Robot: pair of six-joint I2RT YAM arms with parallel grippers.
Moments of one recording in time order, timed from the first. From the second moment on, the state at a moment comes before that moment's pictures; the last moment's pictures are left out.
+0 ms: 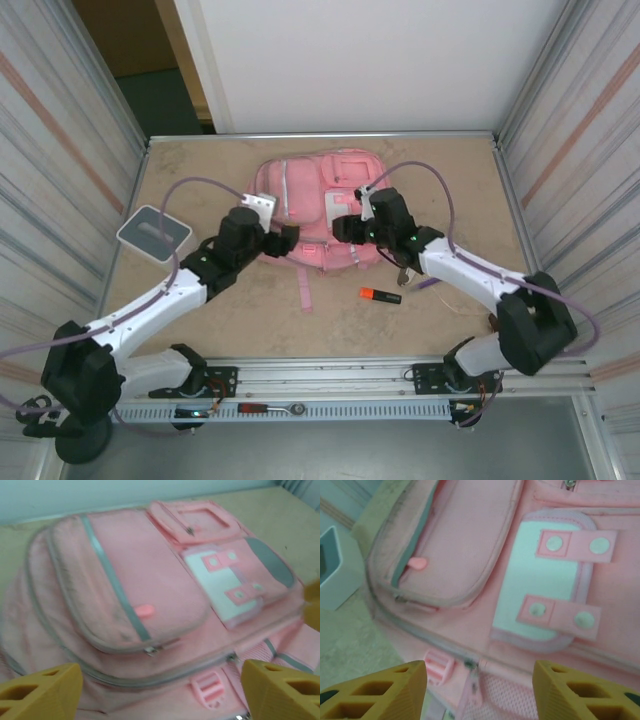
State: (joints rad) left arm -0.67 1.17 0.77 -0.12 -0.19 -0.21; right arm 0.60 1.45 0.92 -0.08 -0.11 0.44
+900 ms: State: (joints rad) left arm -0.79 1.64 1.03 -0.27 -0.56 -0.22; right arm 0.47 1.58 0.87 -0.06 -0.21 0.52
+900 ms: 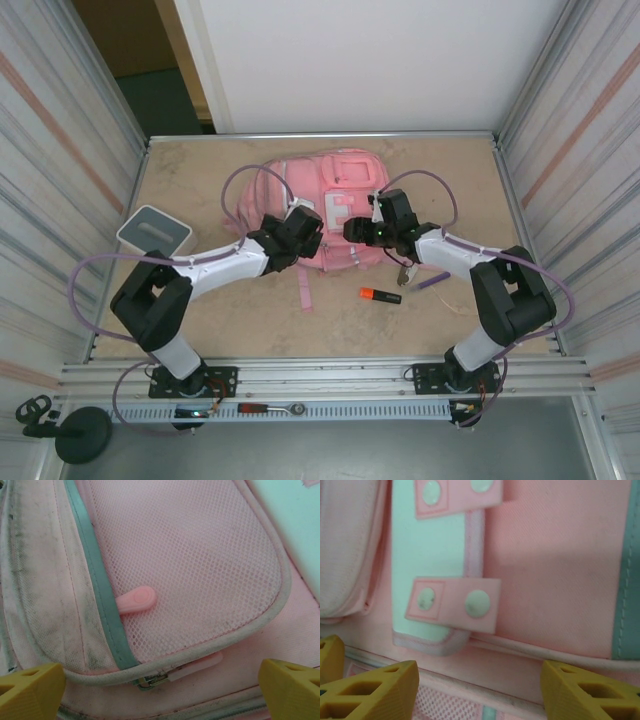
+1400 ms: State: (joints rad) left arm -0.77 1.62 0.93 -0.21 -0.63 -0.26; right arm 0.41 1.51 0.81 -0.09 -0.23 0.51
